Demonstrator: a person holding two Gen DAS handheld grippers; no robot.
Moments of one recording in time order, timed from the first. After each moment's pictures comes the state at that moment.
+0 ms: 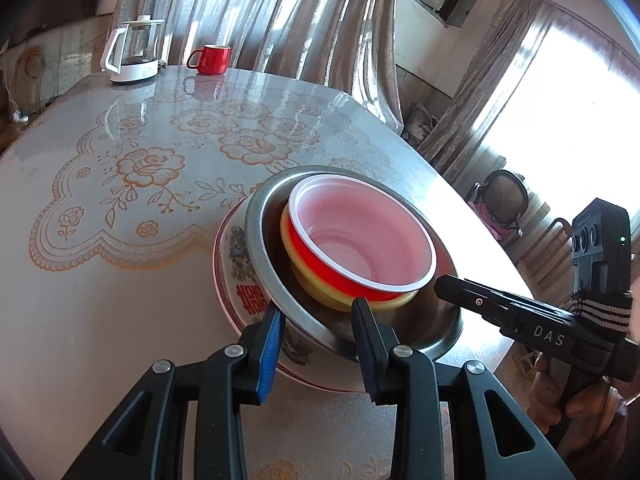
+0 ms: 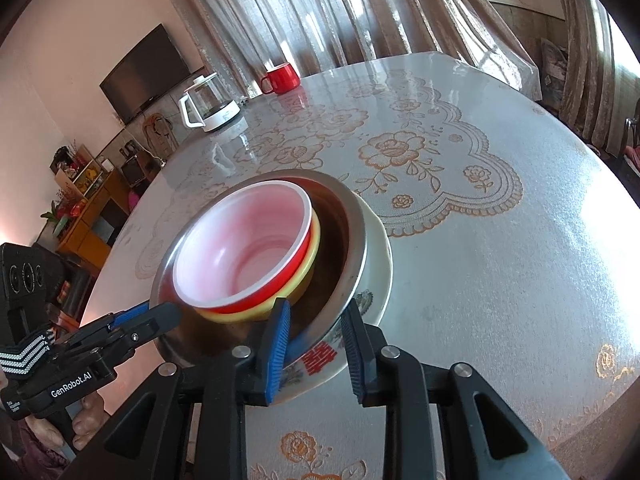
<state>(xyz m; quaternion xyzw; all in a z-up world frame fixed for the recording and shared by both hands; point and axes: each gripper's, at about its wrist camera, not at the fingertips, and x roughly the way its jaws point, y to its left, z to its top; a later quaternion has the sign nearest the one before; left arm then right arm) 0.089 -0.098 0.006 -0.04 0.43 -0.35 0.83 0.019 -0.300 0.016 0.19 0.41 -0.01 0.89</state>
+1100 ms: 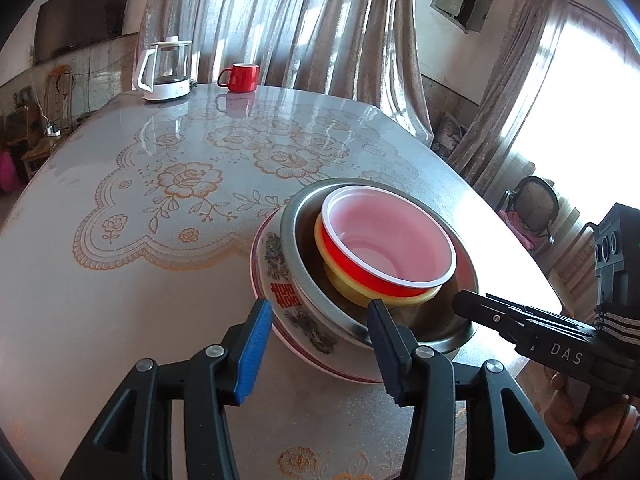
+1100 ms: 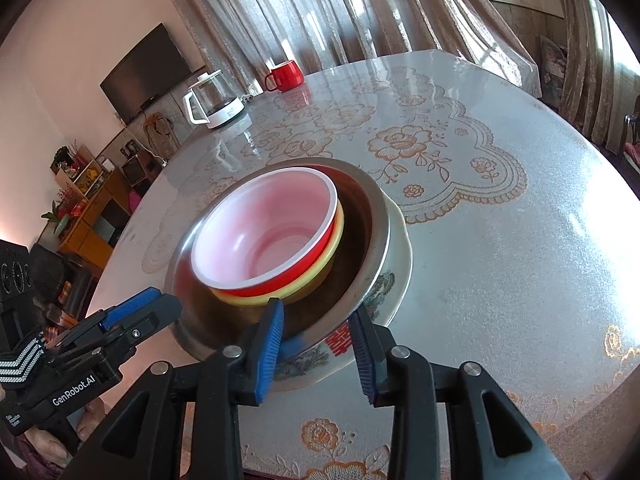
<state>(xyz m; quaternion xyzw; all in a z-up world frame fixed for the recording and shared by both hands) 0.067 -0.089 0.018 -0.01 0.40 -0.28 0.87 0.011 -0.290 0.017 0.20 0.41 -0.01 0.89</state>
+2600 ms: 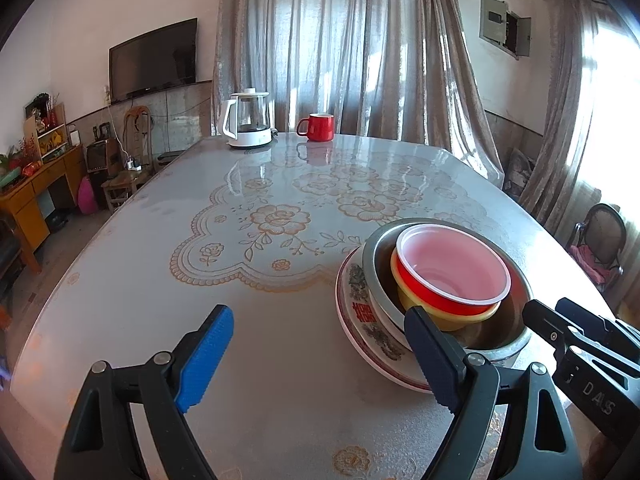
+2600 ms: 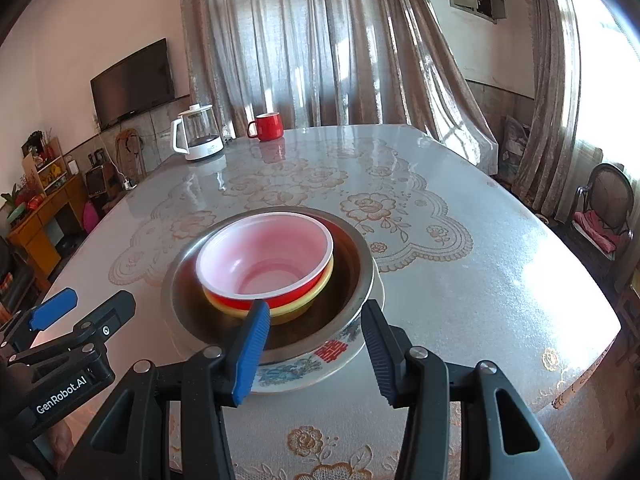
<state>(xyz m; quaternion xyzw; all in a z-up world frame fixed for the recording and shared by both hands) 0.042 -0.071 0.028 0.02 0.32 -0.14 0.94 -0.013 -0.242 0.042 0.09 0.33 -0.11 0.94</state>
